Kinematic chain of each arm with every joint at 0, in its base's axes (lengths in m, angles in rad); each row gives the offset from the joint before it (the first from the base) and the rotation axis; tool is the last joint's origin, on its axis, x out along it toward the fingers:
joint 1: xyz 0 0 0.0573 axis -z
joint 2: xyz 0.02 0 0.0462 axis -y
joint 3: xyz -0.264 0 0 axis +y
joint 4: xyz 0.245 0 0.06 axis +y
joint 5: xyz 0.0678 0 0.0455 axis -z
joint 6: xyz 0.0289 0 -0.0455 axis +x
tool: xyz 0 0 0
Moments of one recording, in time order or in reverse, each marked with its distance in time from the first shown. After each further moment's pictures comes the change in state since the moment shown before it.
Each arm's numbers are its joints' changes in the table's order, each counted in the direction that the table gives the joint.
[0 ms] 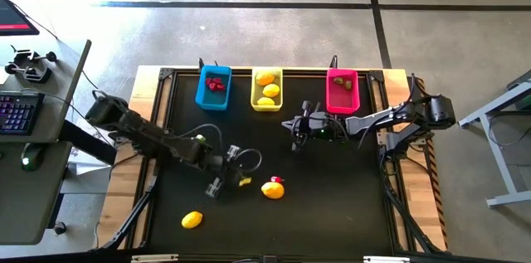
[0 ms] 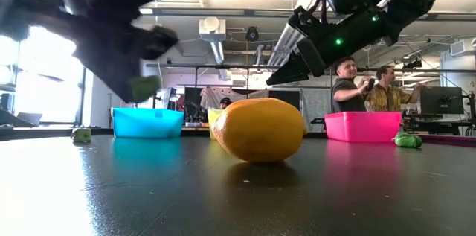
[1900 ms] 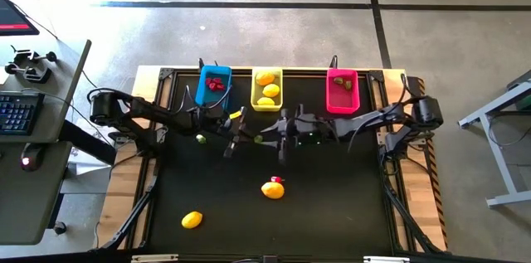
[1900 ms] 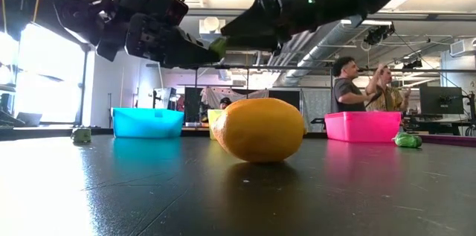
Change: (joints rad) left arm -0.541 0.012 0.372 -1.135 0.501 0.082; right arm -0.071 -0.123 -0.237 -0.045 -0.238 0.209
